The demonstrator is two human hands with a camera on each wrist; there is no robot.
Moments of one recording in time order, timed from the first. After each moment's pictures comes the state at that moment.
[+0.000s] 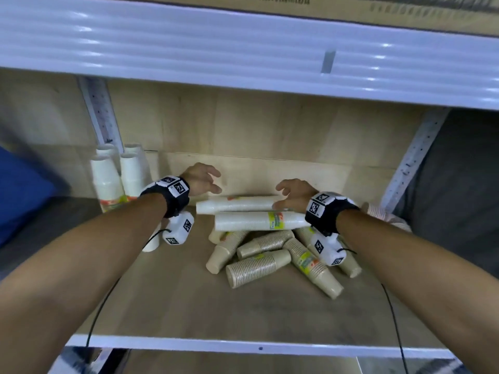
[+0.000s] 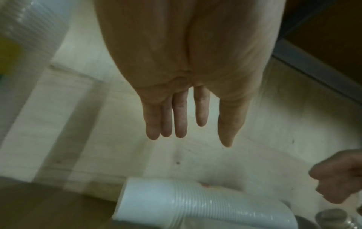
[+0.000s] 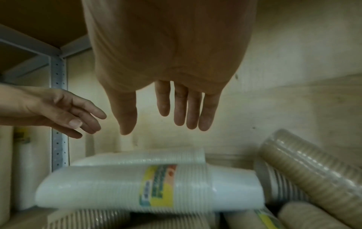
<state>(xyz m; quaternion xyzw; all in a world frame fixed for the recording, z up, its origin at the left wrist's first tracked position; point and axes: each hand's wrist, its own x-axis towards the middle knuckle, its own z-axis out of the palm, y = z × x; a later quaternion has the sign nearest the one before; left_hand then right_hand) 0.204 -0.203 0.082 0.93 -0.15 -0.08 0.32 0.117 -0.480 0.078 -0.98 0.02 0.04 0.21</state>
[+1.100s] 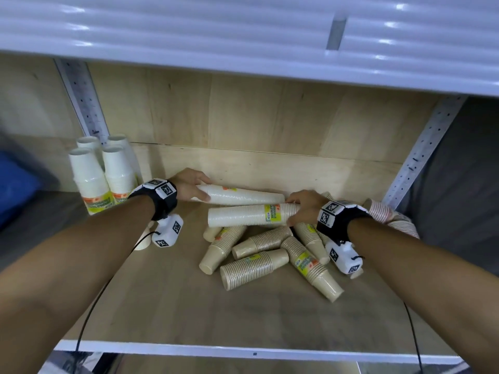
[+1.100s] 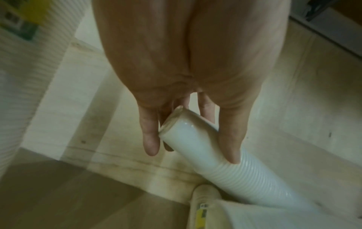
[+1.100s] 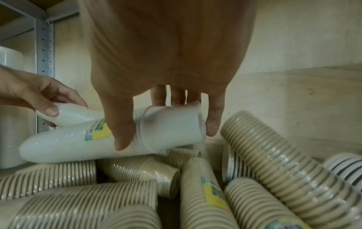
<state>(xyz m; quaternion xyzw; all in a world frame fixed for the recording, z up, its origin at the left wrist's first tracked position) 0.235 -0.192 0.042 0.93 -0.15 -0.11 0.32 0.117 -0.515 0.048 -0.99 0.00 0.07 0.14</state>
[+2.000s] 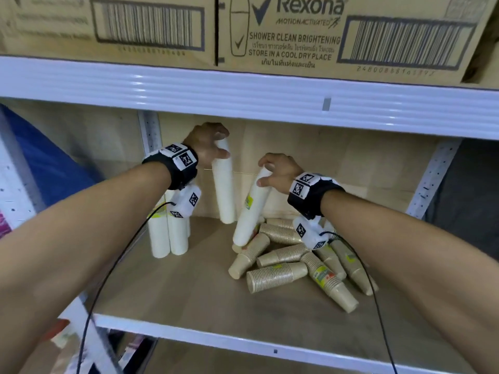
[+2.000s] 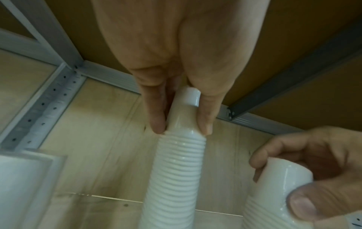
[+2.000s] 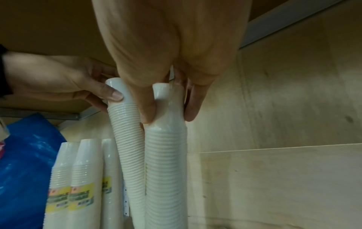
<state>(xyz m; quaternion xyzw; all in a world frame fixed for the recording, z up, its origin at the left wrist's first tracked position) 0.151 -0.161 0.211 0.92 -0.17 0.16 0.31 0.110 -0.386 0.166 -0.93 -0.12 -0.12 0.32</state>
